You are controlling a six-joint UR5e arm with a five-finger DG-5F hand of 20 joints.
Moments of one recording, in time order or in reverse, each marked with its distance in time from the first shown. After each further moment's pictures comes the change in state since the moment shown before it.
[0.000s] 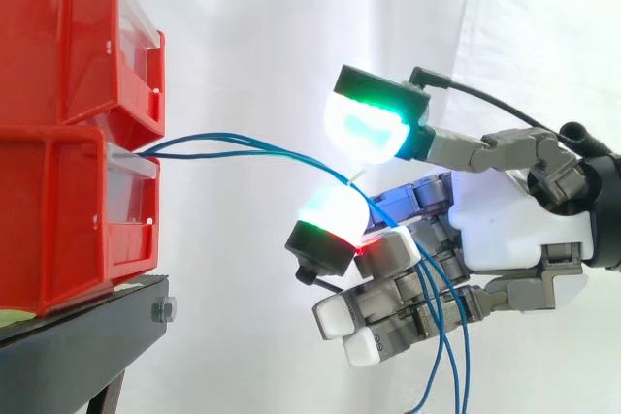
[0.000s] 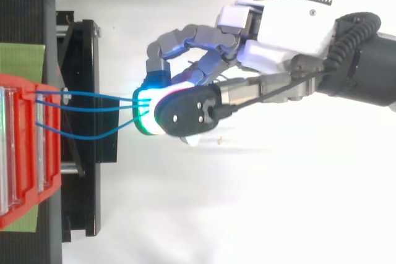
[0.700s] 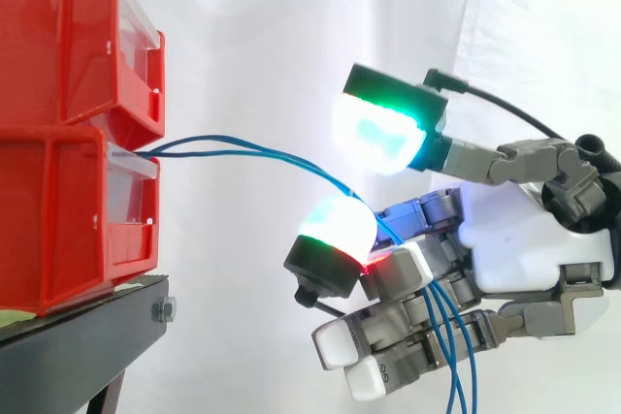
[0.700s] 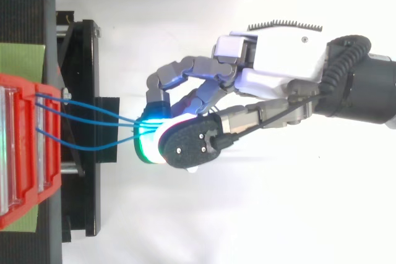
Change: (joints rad) arm 0.016 -0.007 -0.024 0.025 -0.041 0.059
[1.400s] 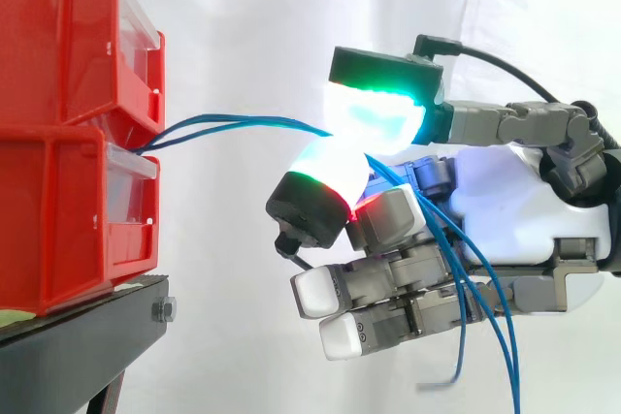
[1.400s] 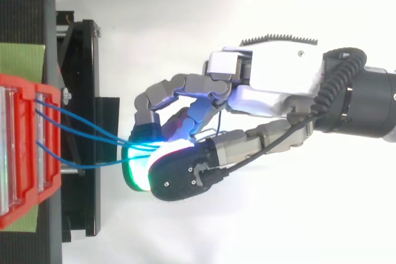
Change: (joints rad) arm 0.015 0.001 0.000 0.074 -0.027 0.033
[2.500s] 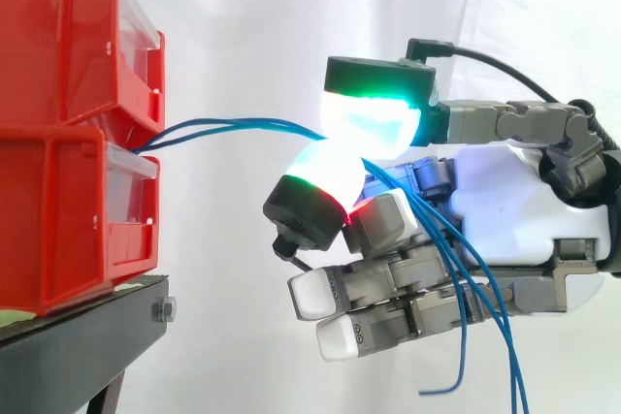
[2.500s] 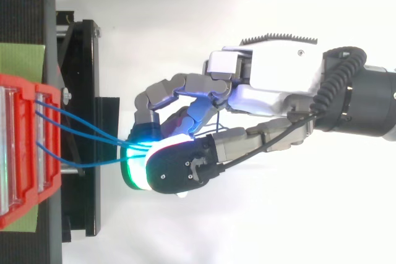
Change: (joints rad) arm -0.002 0.000 0.000 0.000 -0.007 0.002
